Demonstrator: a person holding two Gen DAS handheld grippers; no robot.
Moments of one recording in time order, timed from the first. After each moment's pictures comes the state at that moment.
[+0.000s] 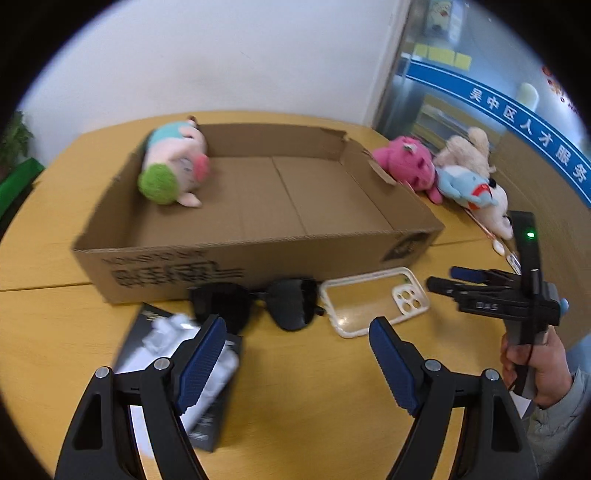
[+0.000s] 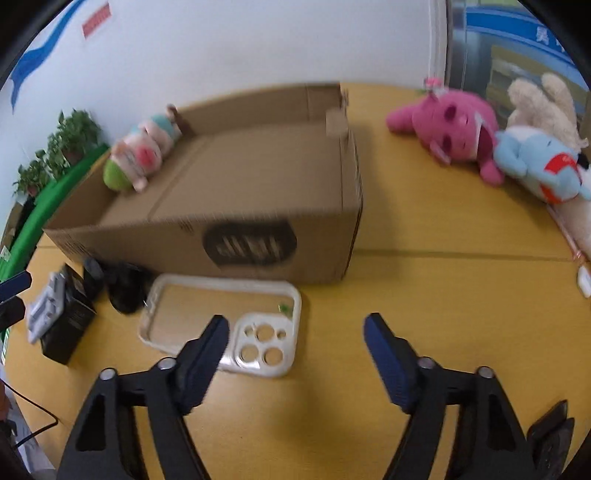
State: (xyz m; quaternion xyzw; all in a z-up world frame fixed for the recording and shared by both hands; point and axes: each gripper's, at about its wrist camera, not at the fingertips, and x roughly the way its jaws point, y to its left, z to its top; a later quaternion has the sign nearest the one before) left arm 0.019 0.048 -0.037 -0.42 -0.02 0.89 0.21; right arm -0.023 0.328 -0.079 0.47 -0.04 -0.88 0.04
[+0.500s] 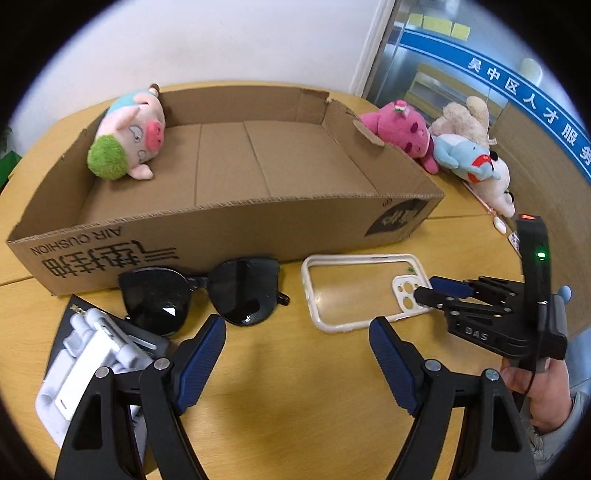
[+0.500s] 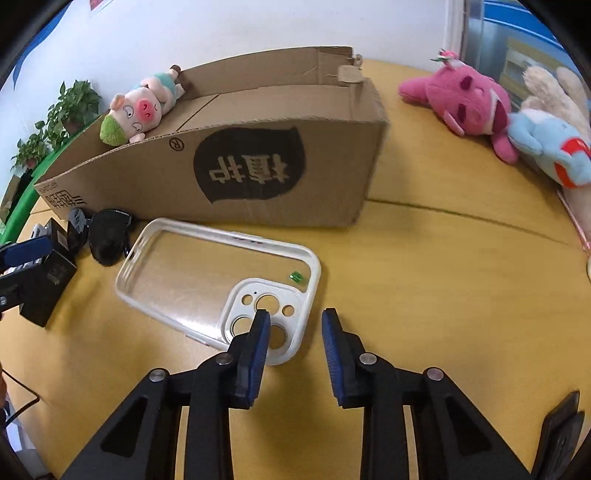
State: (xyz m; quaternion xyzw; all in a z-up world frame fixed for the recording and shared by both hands) left arm 0.006 0.095 -0.072 -0.46 -0.01 0.86 0.22; right arm -0.002 0.322 -0.109 0.50 -0.01 -0.87 0.05
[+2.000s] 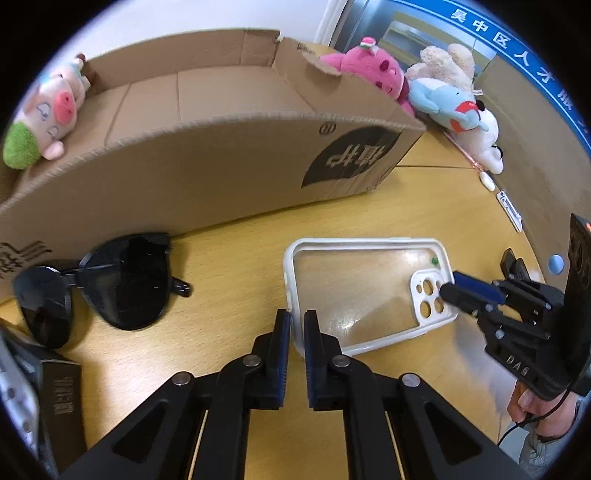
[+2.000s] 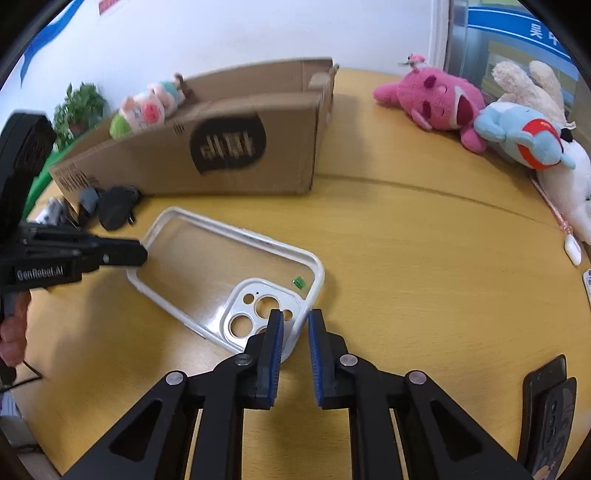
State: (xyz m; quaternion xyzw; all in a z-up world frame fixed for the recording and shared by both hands) left arm -0.010 0.160 -0.103 -0.53 0.02 0.81 0.27; right arm 0.053 0.347 -0.094 0.46 -0.01 -0.88 0.06
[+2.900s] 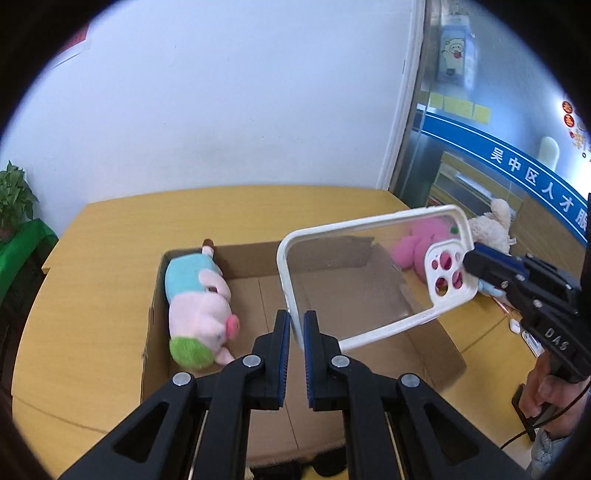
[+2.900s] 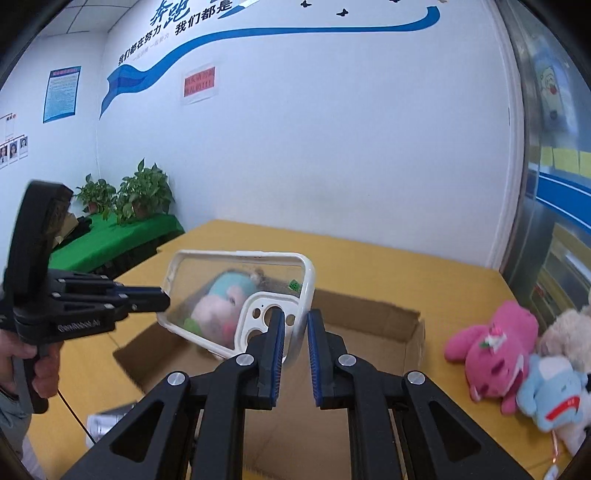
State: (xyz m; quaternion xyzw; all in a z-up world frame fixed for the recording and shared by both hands) left arm -0.120 0.037 0.088 -0.34 -0.01 0.92 0.17; right arm -0.096 0.238 0.123 0.23 0.04 -0.96 0.16
